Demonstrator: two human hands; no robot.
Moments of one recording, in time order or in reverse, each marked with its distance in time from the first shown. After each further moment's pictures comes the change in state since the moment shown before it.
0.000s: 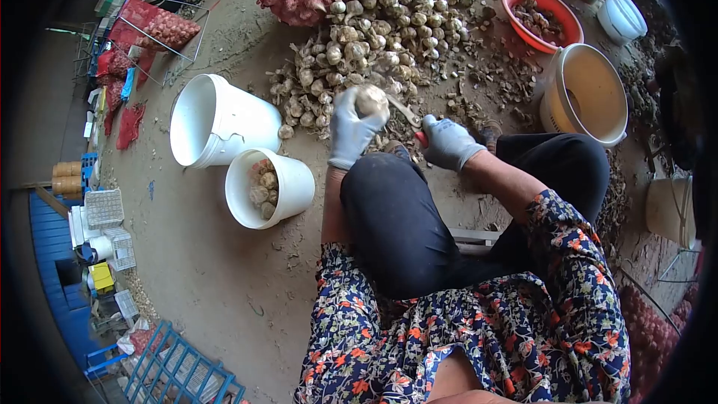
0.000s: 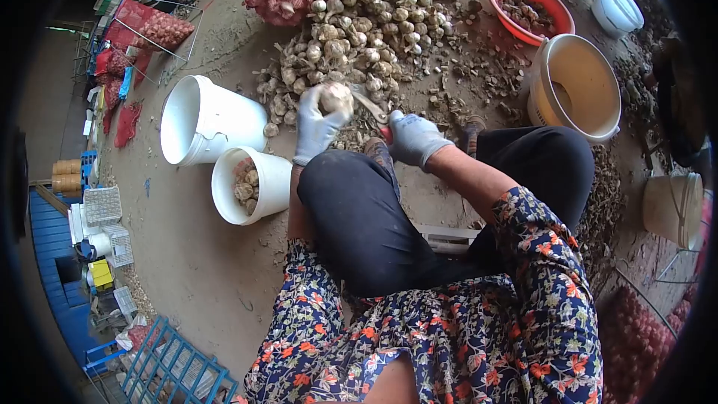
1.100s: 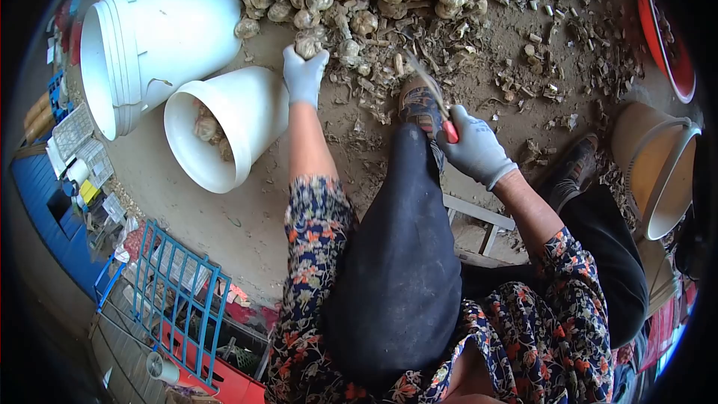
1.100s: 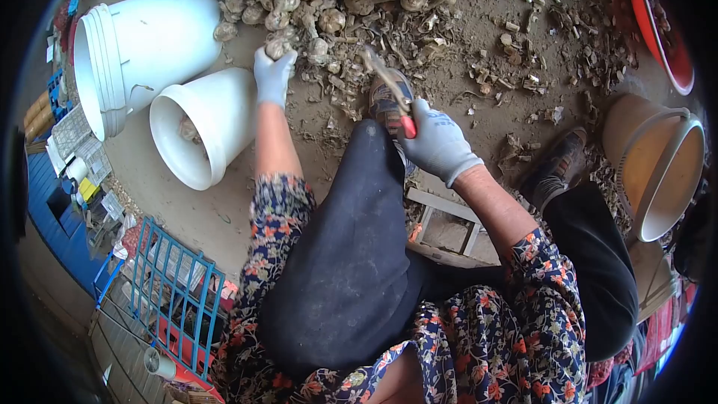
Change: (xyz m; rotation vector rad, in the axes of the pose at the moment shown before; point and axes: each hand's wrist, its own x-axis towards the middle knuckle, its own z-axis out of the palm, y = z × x) left_hand -0.074 -0.261 0.005 0.105 0.002 -0.989; right_hand 0.055 0.032 0.130 0.308 -0.441 0.155
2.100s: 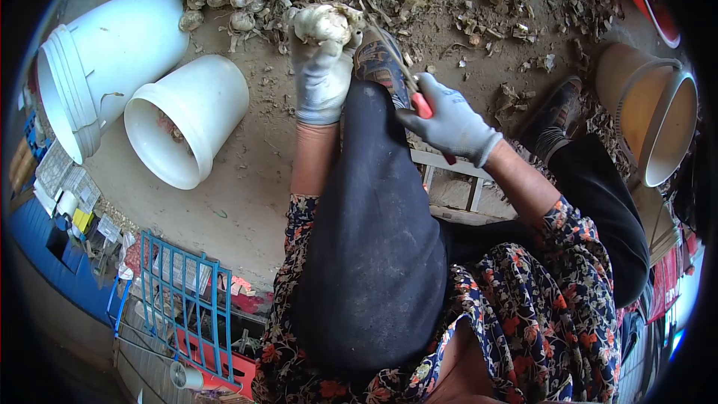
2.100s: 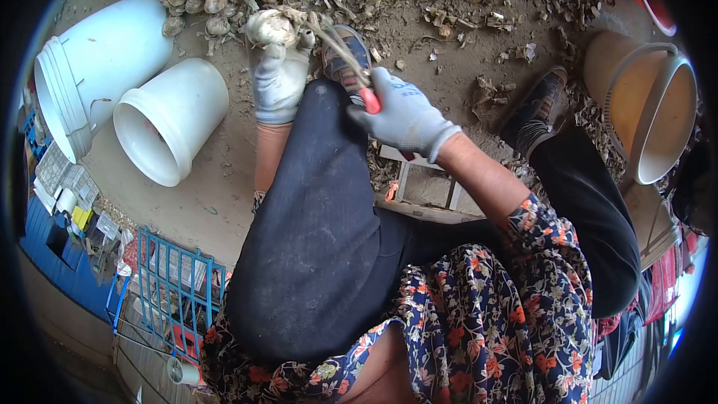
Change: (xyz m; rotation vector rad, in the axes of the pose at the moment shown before) left_hand -0.132 0.080 0.051 -1.408 -0.496 0.176; right_hand -0.037 -0.004 -0.008 0.204 -0.076 -0.006
